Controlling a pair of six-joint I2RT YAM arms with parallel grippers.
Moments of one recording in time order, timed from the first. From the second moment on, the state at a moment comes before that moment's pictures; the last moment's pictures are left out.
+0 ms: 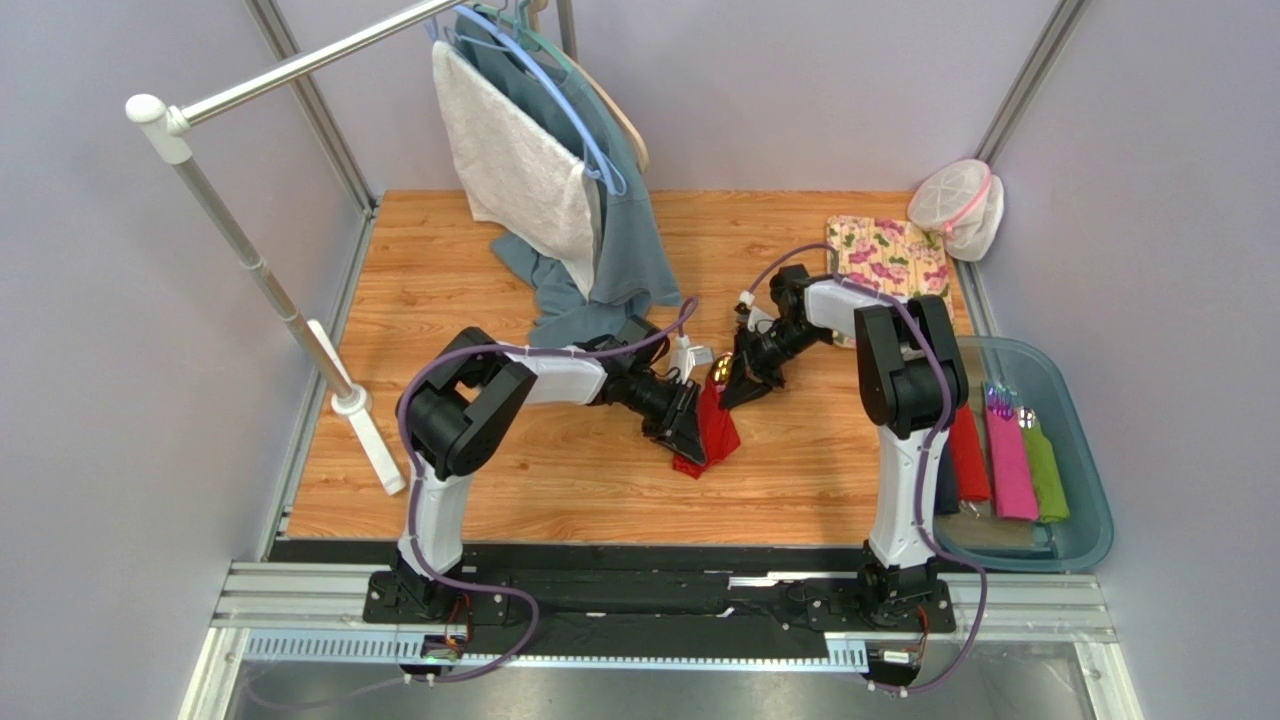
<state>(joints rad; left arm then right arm) -0.73 2.02 1.14 -0.10 0.88 -0.42 0.22 2.13 1.40 -0.82 -0.75 0.19</state>
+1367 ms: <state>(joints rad) -0.70 2.09 1.19 -0.15 0.91 -0.43 0.22 2.08 1.24 -0.78 -0.81 0.17</state>
